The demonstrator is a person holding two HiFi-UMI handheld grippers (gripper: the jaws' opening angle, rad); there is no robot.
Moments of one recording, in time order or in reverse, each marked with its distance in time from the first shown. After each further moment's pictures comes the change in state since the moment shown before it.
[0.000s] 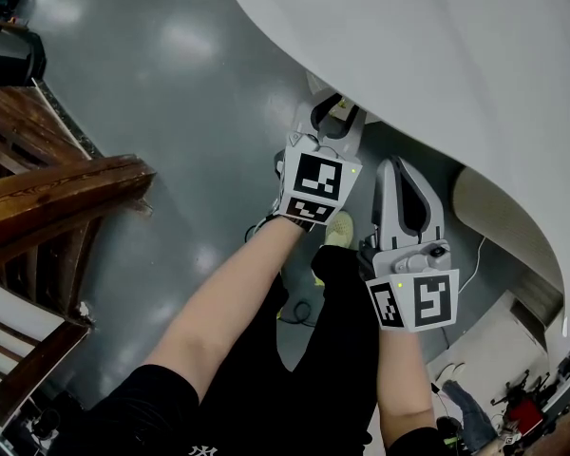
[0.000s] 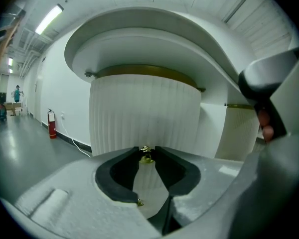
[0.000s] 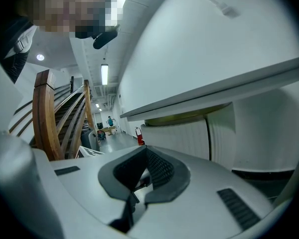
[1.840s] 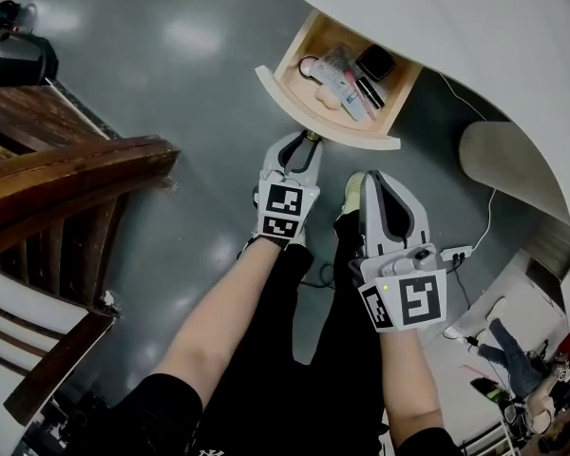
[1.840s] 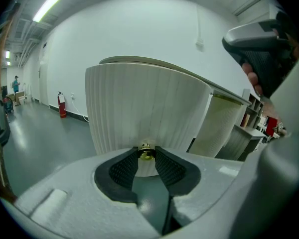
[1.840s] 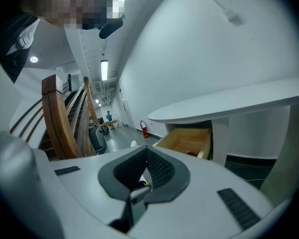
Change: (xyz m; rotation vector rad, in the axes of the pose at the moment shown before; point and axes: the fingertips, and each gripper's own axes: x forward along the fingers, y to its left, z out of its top) left arm -0.198 -0.017 -0.086 -0.048 0.249 -0.006; right arm -0.114 0.121 0.015 0.050 0.106 -0.005
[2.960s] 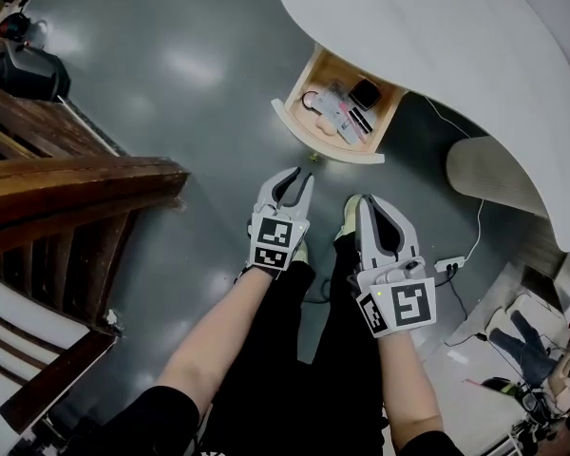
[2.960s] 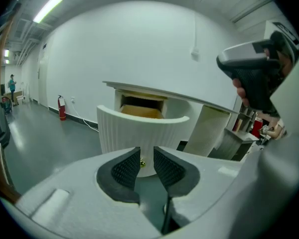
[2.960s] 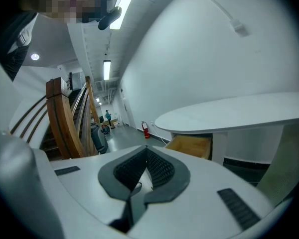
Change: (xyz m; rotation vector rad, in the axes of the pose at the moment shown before) left arm -0.082 -0.011 0.043 -0.006 -0.006 -0.034; right arm -0.038 0.034 0.043 -0.023 0.017 -0.005
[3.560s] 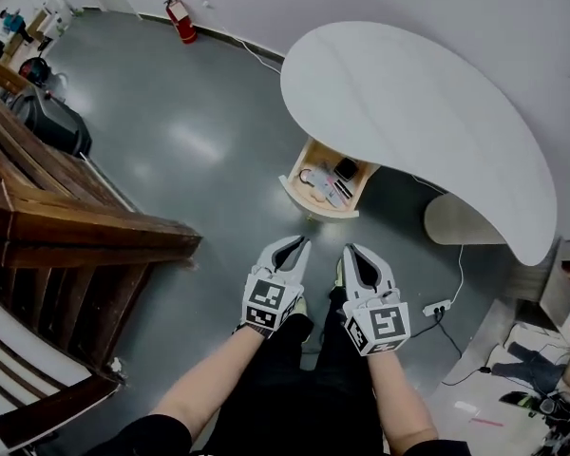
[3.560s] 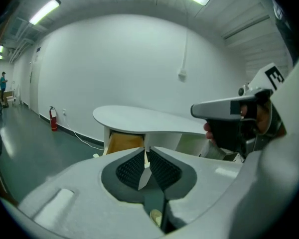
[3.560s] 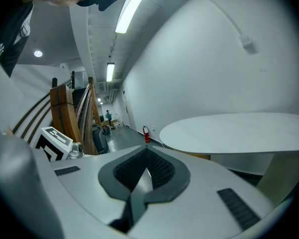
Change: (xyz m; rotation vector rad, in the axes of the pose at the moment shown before) left arm -0.114 -0.052 0.137 0.008 -0.082 -0.113; right arm -0.045 0.032 0.080 -0.039 -0.014 -0.020
